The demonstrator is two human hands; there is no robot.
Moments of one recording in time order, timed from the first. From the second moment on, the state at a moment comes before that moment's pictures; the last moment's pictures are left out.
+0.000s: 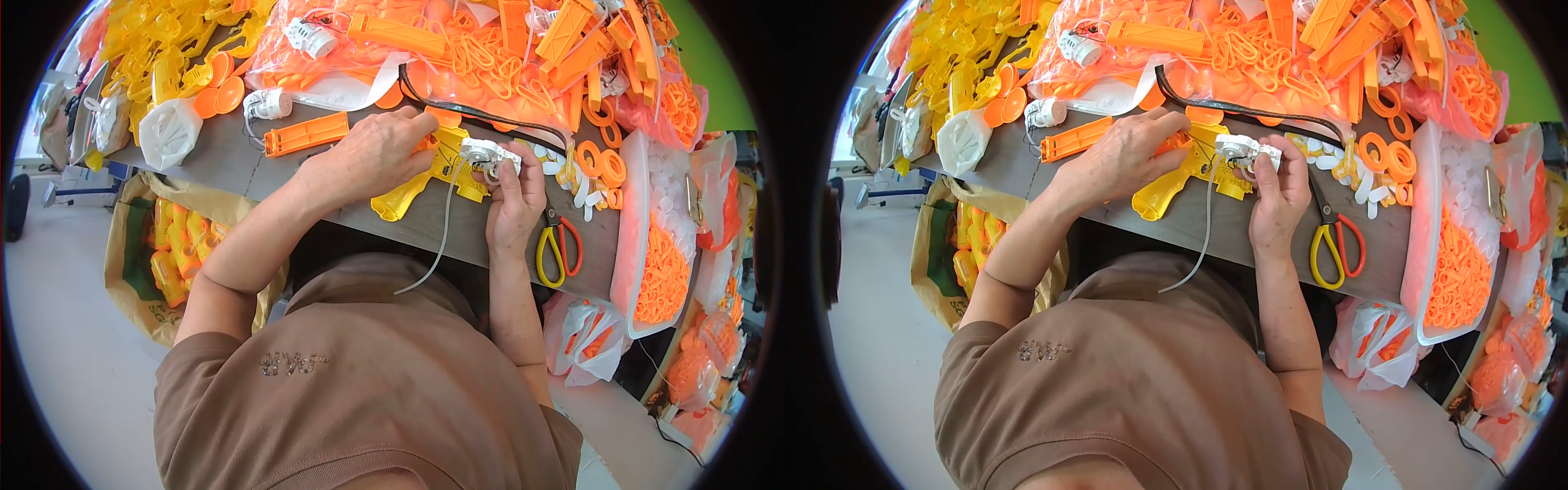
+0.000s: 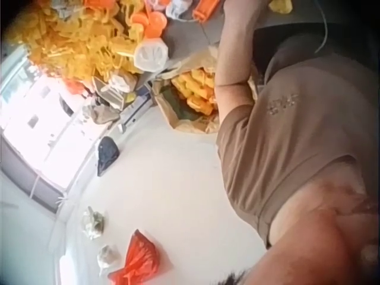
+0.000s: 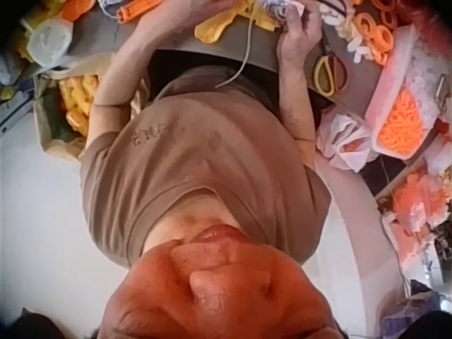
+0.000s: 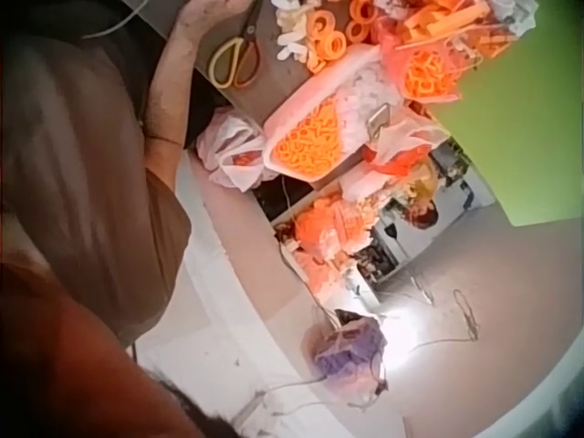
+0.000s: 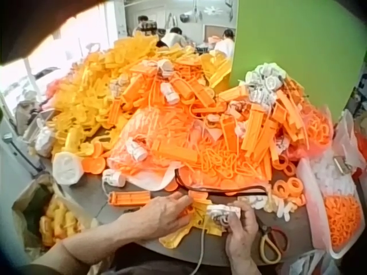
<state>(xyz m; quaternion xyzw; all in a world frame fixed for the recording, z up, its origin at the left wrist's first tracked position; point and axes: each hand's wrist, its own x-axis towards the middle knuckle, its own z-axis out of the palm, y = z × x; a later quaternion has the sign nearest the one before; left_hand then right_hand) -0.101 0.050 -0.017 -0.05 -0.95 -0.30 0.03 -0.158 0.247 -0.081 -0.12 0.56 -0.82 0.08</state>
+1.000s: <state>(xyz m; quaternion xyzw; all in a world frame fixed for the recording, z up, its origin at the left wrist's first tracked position) -0.107 0.062 -0.025 -0.02 -0.93 -0.36 0.10 -0.157 0.251 -0.079 -0.12 0.55 -0.82 0.10</state>
